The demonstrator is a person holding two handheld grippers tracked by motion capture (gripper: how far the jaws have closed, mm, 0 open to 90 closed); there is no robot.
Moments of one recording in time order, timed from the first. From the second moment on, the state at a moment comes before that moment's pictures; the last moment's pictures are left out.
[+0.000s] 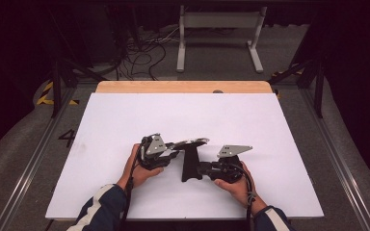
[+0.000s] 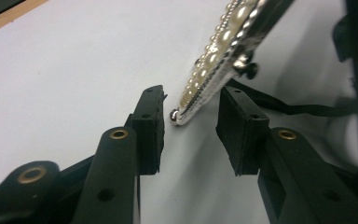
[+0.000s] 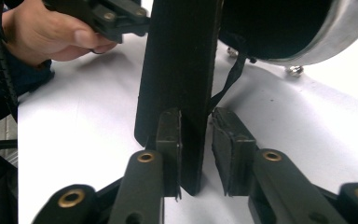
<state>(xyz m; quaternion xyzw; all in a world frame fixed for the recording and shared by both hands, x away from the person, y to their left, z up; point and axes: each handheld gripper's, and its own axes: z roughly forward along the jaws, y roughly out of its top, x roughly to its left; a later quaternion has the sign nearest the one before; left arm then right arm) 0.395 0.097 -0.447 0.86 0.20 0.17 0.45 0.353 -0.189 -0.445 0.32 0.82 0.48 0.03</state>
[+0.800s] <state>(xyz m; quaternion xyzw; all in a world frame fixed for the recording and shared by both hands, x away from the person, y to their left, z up) 0.400 0.100 -0.449 0.86 0.18 0.15 0.46 0.315 -0.175 -0.414 0.29 0.80 0.50 0.16</state>
